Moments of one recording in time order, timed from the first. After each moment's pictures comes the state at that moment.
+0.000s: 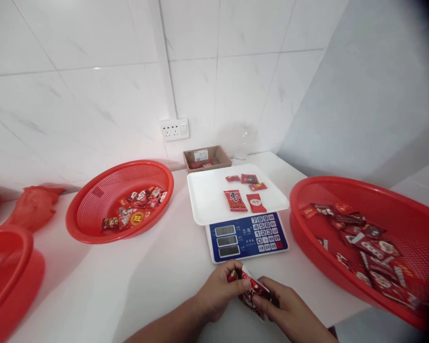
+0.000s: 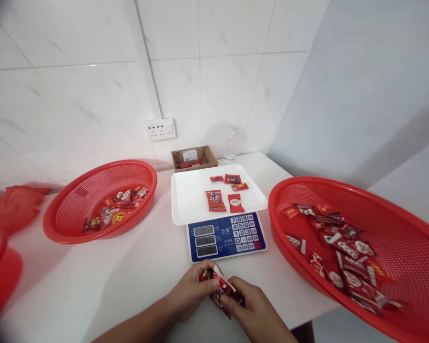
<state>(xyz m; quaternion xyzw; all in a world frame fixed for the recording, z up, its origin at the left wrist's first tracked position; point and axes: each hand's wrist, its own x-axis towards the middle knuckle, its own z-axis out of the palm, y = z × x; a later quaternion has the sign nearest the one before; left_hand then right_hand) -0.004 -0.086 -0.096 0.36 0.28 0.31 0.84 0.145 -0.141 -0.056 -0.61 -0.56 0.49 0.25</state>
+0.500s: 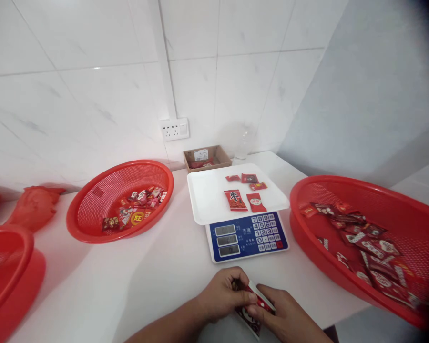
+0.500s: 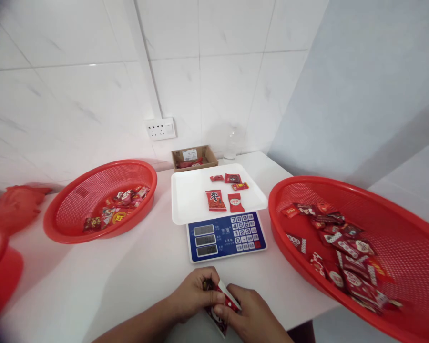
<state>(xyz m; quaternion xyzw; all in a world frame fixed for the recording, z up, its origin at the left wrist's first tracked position) -0.003 -0.090 -0.101 0.44 0.32 0.22 0.81 0.144 -0.146 -0.073 -0.63 -0.60 0.47 0.18</state>
